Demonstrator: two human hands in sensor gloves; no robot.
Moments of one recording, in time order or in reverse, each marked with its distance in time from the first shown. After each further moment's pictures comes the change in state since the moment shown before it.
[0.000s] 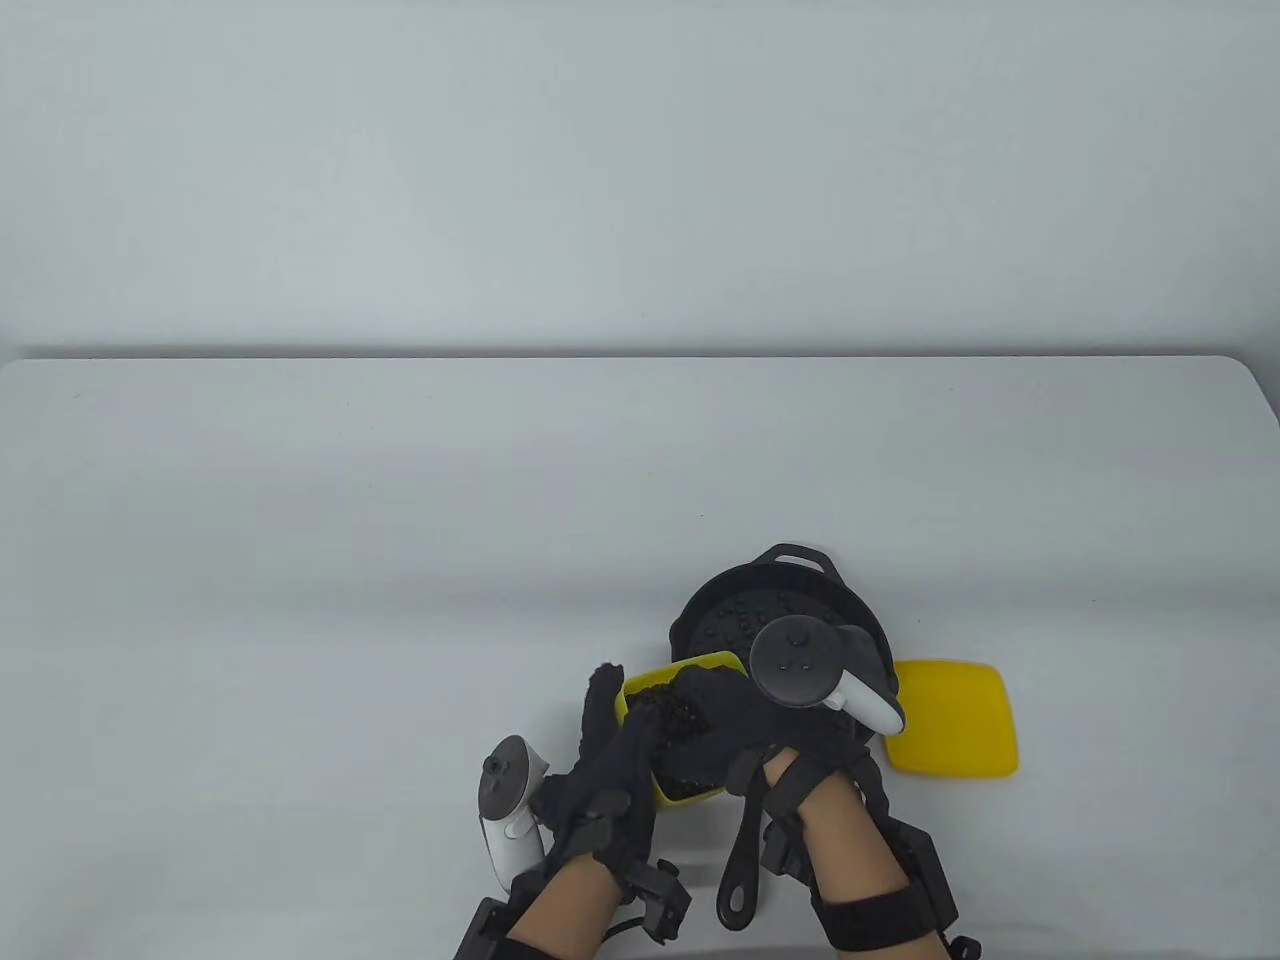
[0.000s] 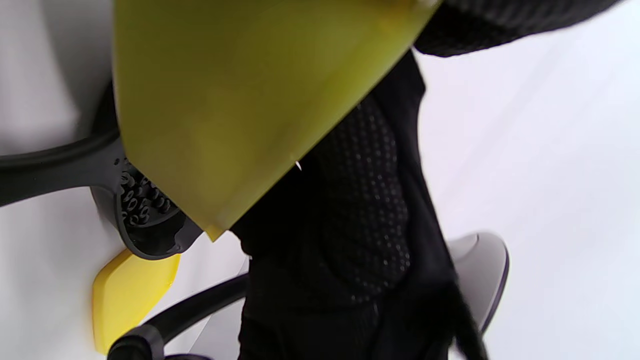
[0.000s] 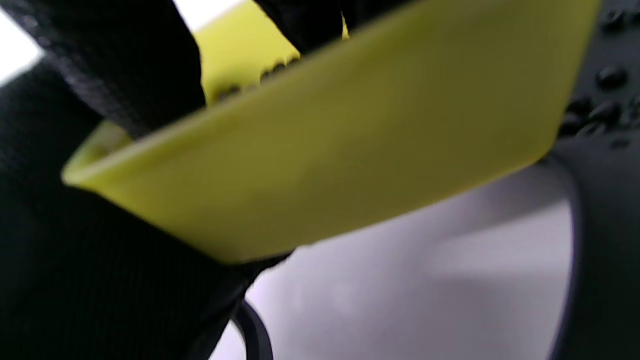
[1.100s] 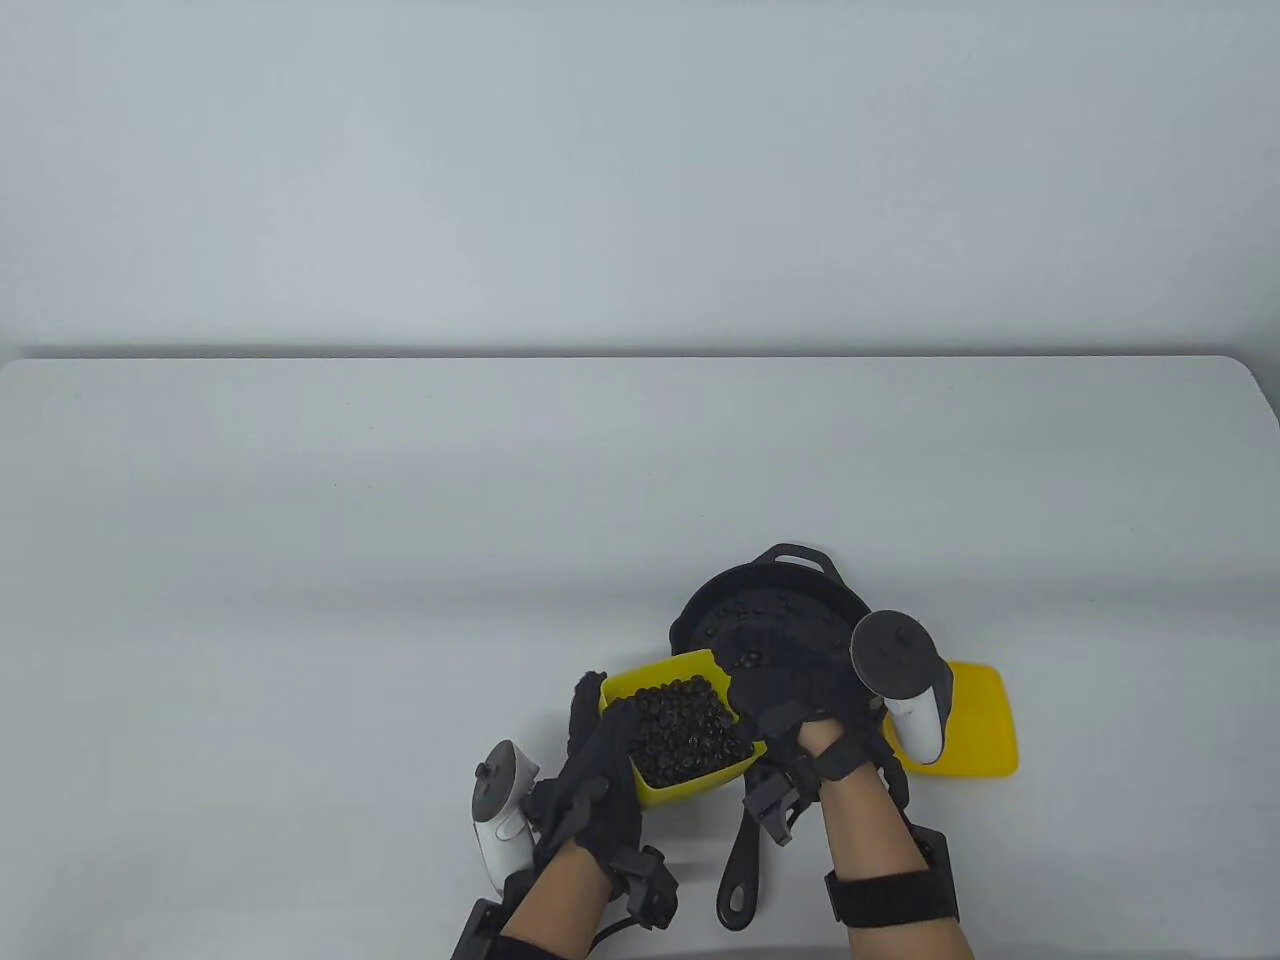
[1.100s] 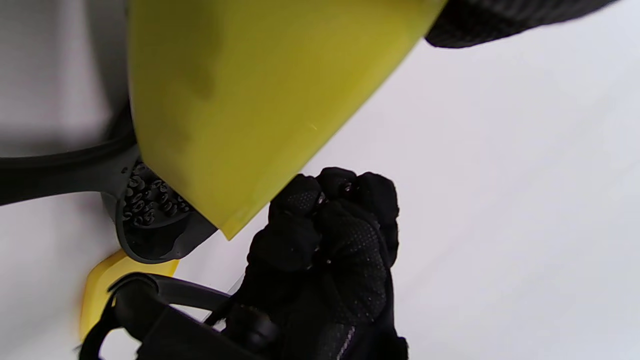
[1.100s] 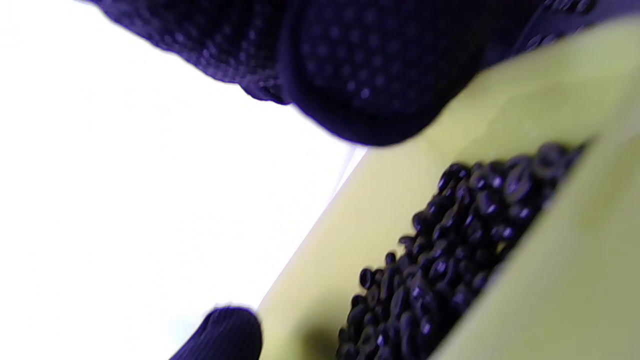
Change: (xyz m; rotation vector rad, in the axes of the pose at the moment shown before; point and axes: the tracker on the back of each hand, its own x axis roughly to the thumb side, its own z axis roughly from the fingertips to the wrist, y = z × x) left_hand -0.012 0.012 0.000 0.063 0.108 0.149; right_hand -0.052 -0.031 0.021 -0.508 0.010 -0.462
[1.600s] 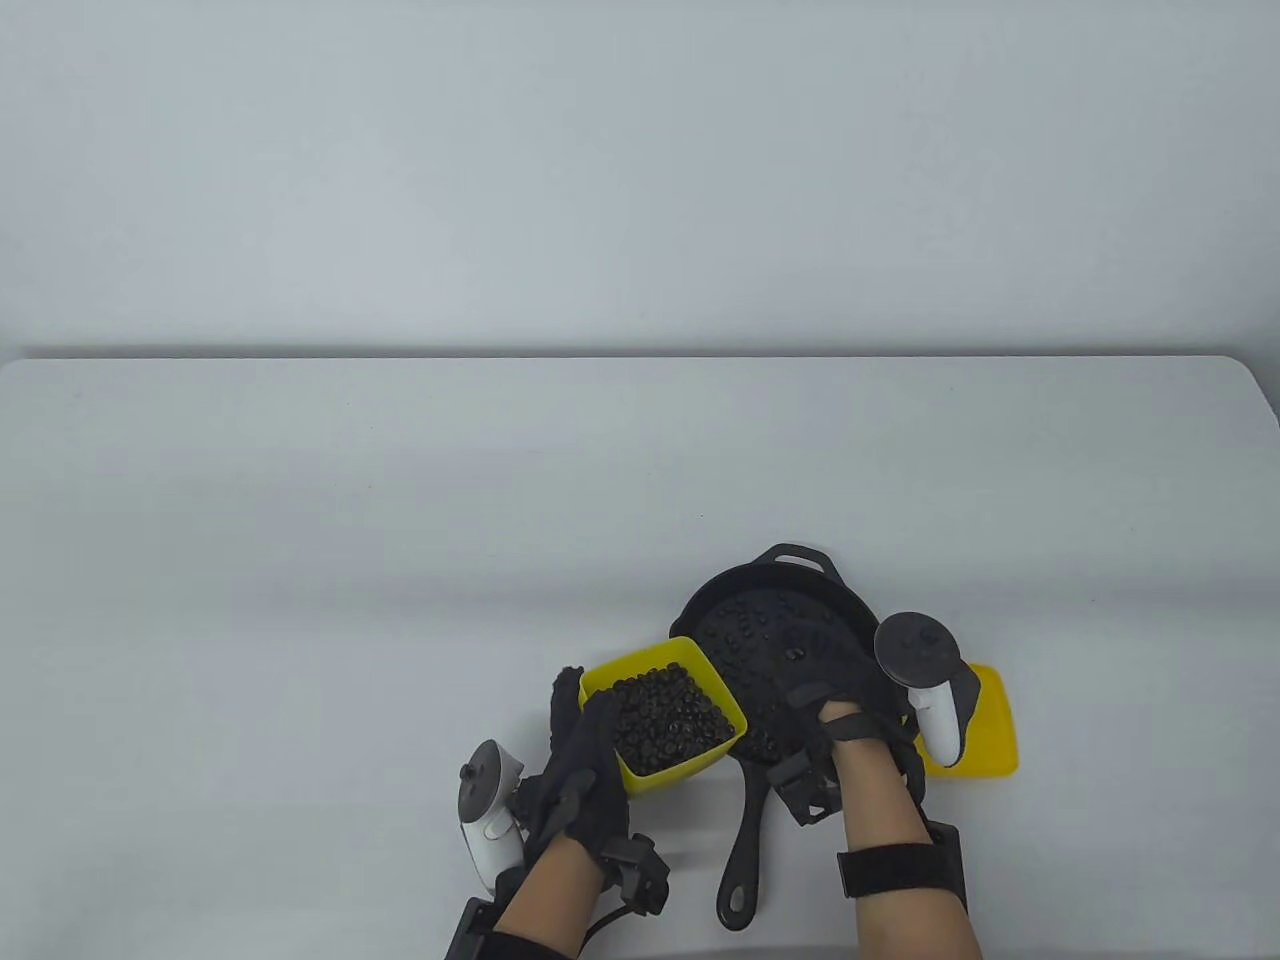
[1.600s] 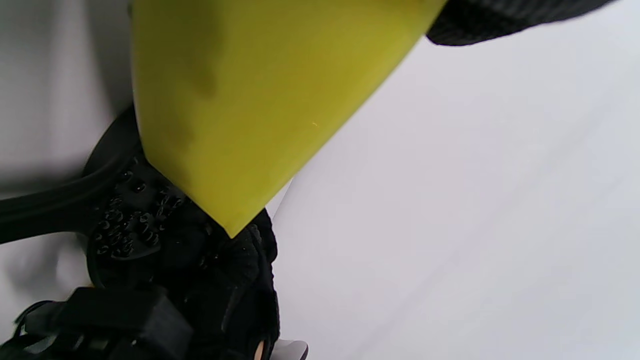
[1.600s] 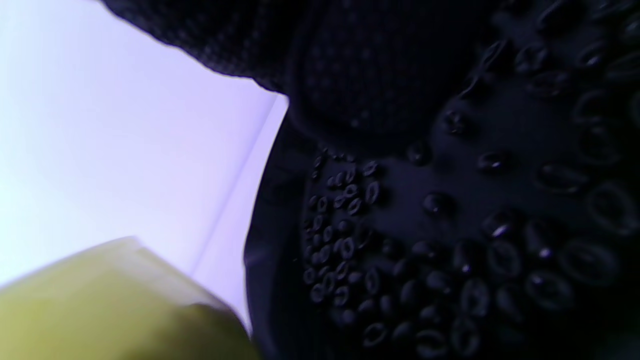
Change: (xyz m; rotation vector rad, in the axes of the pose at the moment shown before) left_hand 0.007 0.012 0.001 0.059 -0.029 0.003; right_hand -0.060 -0.020 -0.006 -0.147 0.330 0.125
